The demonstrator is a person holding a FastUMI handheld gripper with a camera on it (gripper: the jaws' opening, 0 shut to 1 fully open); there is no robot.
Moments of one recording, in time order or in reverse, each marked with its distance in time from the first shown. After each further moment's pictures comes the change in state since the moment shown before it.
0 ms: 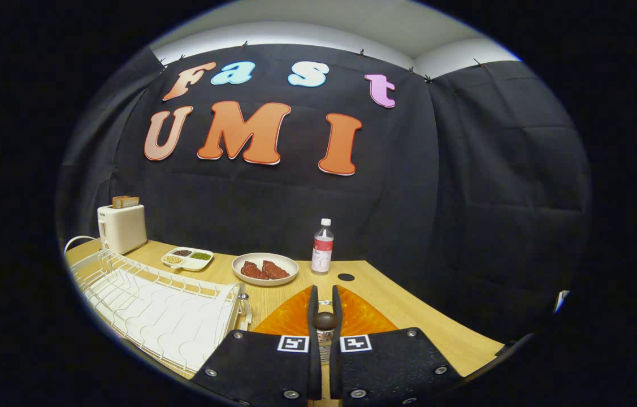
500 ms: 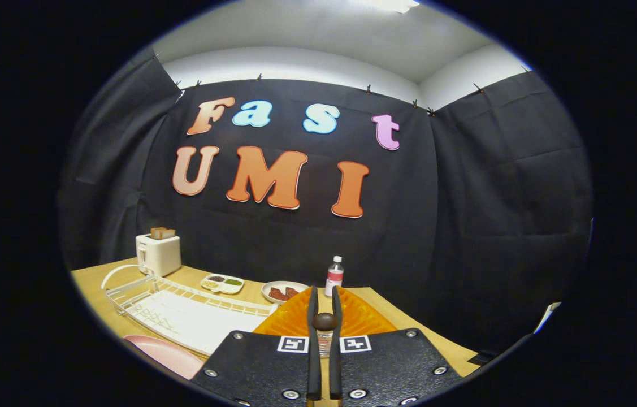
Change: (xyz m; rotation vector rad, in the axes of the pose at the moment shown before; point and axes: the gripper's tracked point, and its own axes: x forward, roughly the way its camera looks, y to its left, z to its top) arm -0.136 0.028 0.071 0.020 -0.134 0.102
